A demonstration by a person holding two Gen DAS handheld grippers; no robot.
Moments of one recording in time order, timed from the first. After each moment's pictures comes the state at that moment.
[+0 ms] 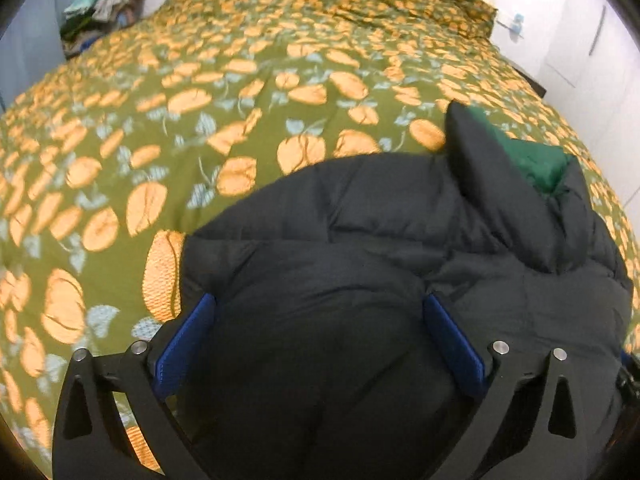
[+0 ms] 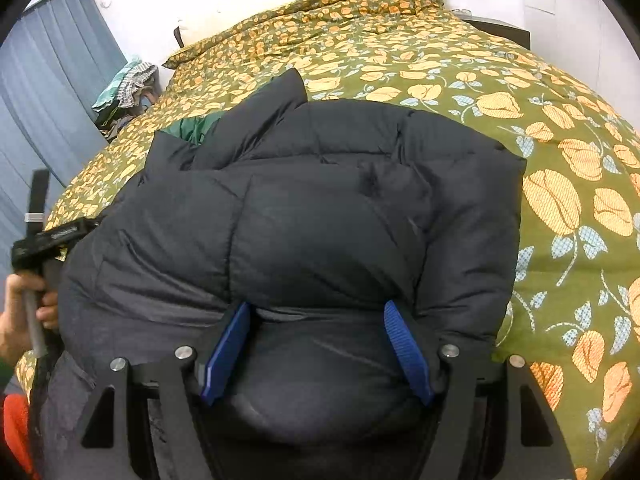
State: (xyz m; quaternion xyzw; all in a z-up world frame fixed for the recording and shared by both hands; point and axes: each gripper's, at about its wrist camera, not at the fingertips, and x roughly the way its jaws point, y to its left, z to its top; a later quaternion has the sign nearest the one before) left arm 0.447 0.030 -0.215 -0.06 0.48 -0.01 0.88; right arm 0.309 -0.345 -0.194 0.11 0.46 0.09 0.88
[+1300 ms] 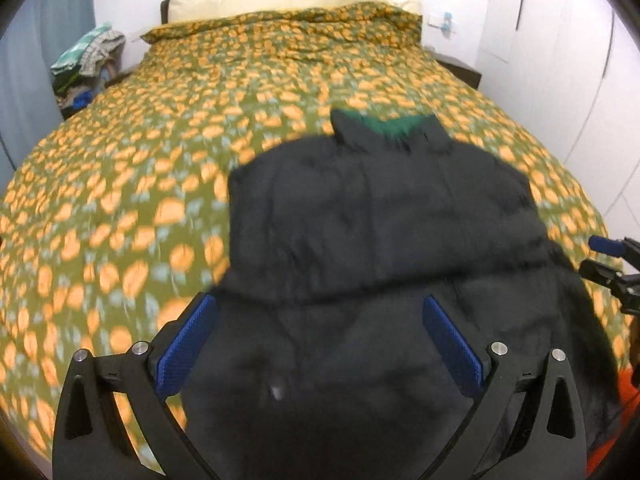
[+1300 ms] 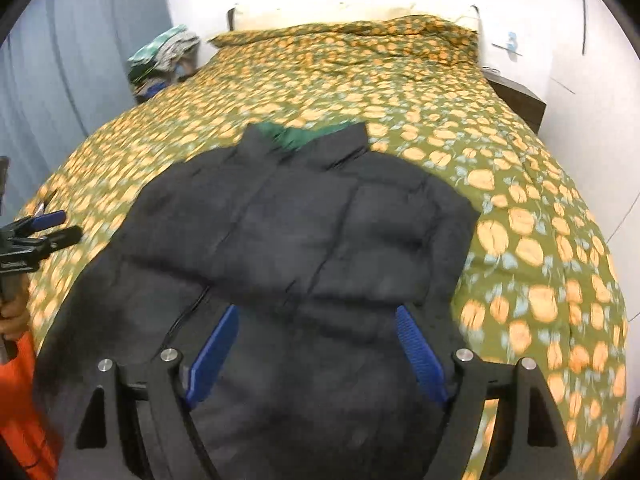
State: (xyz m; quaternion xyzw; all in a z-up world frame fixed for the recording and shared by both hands) left arm 0.219 0.013 -0.112 0.01 0.43 -0.07 0.90; right arm 0.175 -0.288 -0.074 -0.02 0.45 0.11 0.89
